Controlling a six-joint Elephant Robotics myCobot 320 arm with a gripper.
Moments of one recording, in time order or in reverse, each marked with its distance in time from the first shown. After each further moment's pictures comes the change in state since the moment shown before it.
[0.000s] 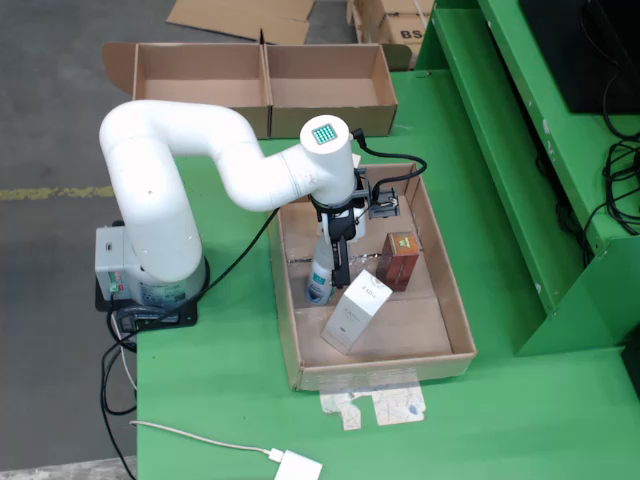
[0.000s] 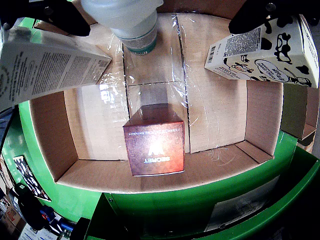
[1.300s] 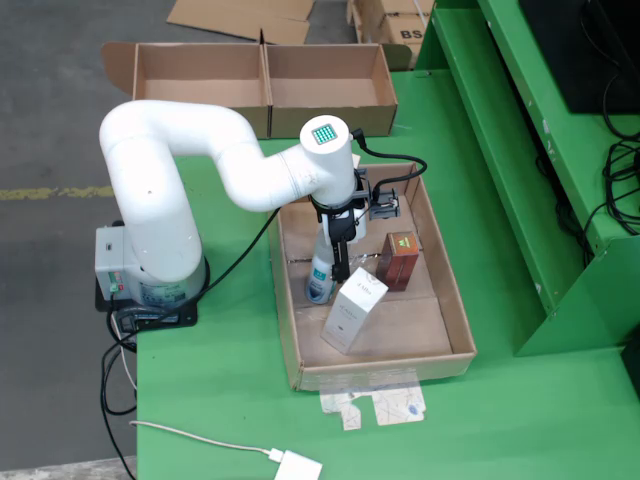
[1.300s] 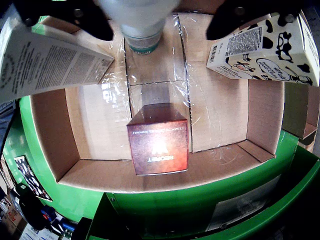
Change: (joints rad) arm -0.003 0.000 0.000 0.000 -0.006 0.000
